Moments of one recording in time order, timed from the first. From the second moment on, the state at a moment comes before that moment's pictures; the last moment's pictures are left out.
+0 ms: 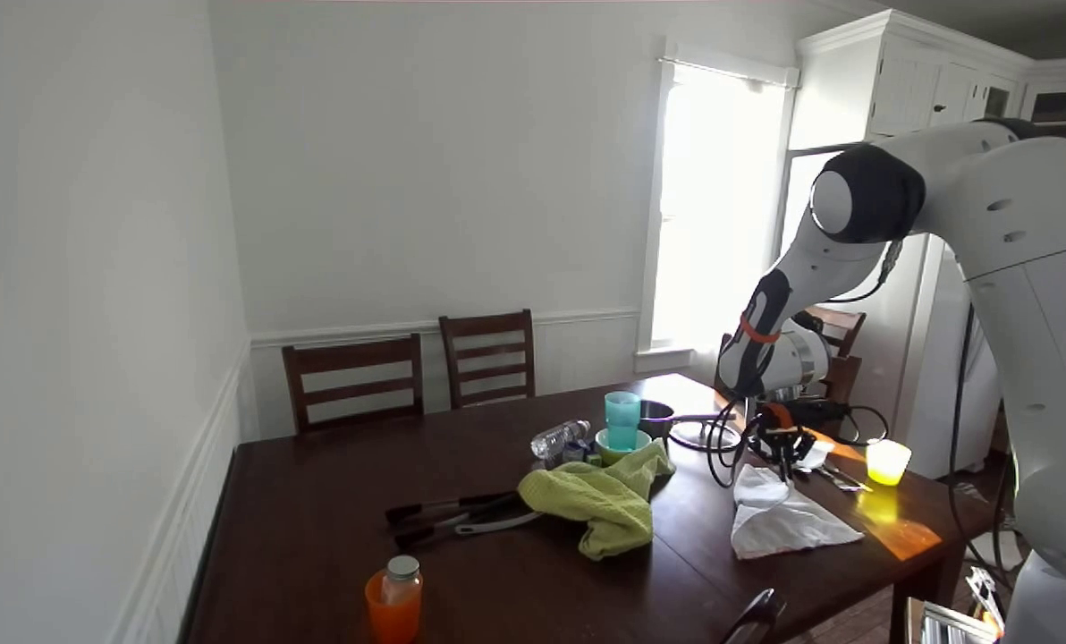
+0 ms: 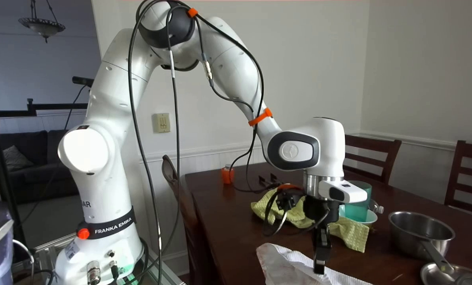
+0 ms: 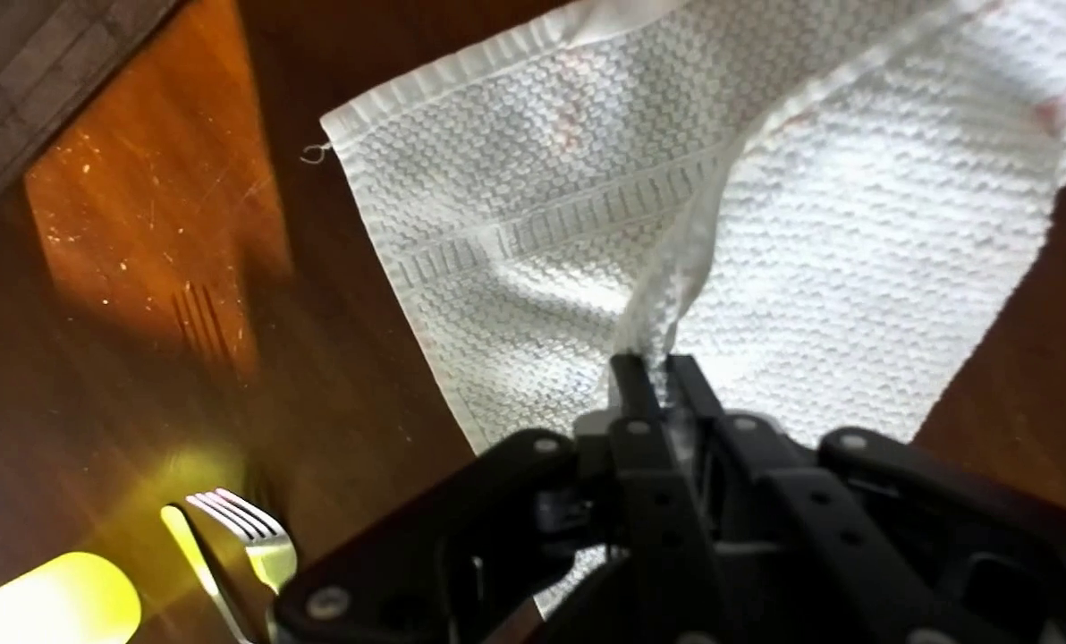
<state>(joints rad) -0.42 0.47 -0.50 -2.17 -0.02 2.52 0.19</state>
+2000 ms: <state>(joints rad) -0.41 0.54 -0.59 -2.25 -0.13 2.59 0.20</state>
